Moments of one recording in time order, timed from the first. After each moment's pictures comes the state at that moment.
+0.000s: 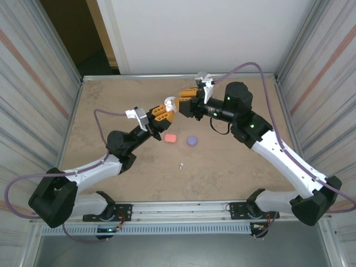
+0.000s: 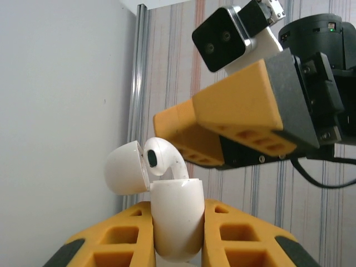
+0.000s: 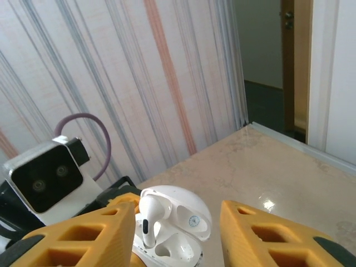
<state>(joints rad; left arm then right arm) -0.66 1.23 0.56 1.22 0.37 -0.25 0.67 1.20 1.28 -0.13 -0.43 0.24</state>
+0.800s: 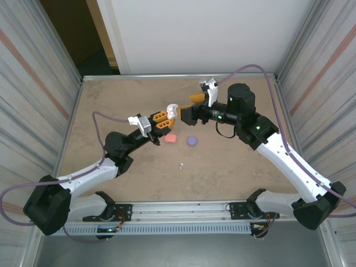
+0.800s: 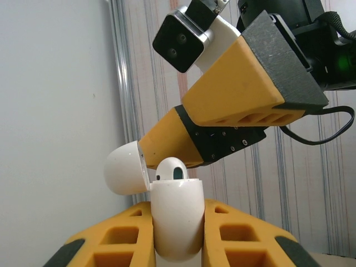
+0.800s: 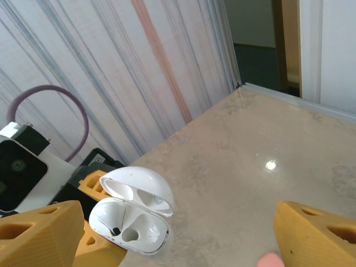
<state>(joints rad) -0.66 1.16 0.53 1.10 0.45 -0.07 0.65 1.18 1.28 -0.30 -0.42 0.28</state>
